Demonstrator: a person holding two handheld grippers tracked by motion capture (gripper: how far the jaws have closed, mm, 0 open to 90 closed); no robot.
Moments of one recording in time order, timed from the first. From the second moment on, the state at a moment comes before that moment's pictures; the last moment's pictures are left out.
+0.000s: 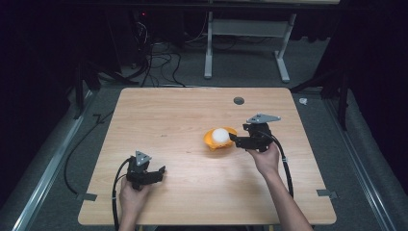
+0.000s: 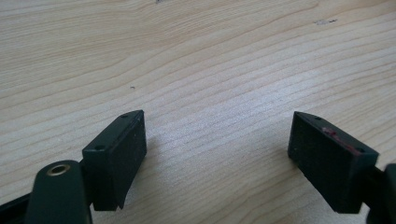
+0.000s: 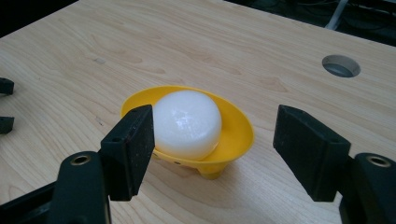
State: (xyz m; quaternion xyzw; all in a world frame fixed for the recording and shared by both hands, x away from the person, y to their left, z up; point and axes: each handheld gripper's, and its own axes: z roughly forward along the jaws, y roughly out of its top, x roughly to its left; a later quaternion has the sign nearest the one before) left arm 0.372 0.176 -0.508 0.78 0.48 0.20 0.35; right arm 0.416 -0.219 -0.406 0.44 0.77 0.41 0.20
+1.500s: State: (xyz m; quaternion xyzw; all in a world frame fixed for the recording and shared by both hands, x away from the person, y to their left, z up) left arm 0.372 0.176 -0.508 0.78 0.47 0.20 0.35; right arm 0.376 -0.276 -0.410 0.48 0.73 0.43 0.22
